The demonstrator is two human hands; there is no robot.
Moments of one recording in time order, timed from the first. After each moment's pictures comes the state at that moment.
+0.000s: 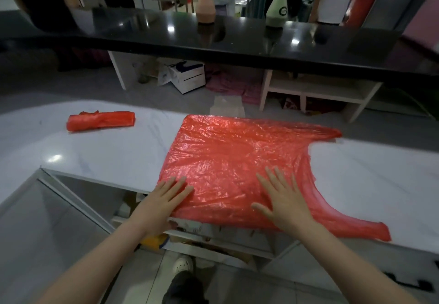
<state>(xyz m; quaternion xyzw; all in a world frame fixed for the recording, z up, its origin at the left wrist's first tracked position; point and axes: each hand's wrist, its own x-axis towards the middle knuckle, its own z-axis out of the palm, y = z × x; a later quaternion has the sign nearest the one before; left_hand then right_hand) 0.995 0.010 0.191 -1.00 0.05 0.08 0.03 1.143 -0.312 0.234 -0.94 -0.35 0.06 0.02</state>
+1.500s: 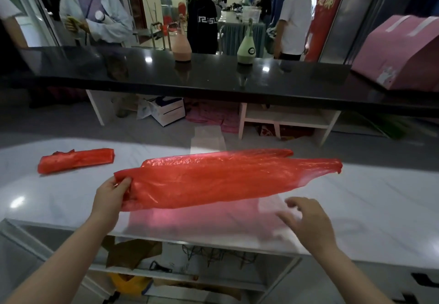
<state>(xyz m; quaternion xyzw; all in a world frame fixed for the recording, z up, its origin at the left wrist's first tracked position) 1.053 0.057 0.278 -0.68 -0.32 -0.23 -0.62 1.159 -0.376 0.267 -0.93 -0.20 -0.17 0.26</state>
